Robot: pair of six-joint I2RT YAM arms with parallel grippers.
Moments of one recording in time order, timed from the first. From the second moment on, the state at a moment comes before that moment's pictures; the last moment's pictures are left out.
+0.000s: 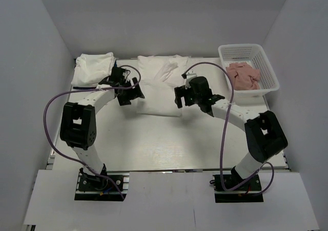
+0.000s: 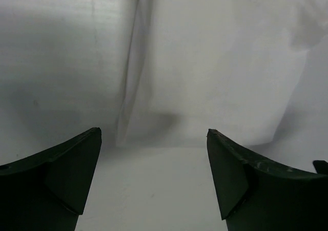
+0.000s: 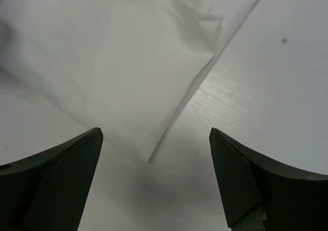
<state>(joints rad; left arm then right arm) -0.21 1.80 1.32 -0.43 0.20 -0.55 0.56 1.65 1.07 0.00 0.00 0.08</state>
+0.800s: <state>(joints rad) -0.22 1.87 1.13 -0.31 0.29 -0.53 0.56 1.75 0.93 0.00 -0.22 0.04</state>
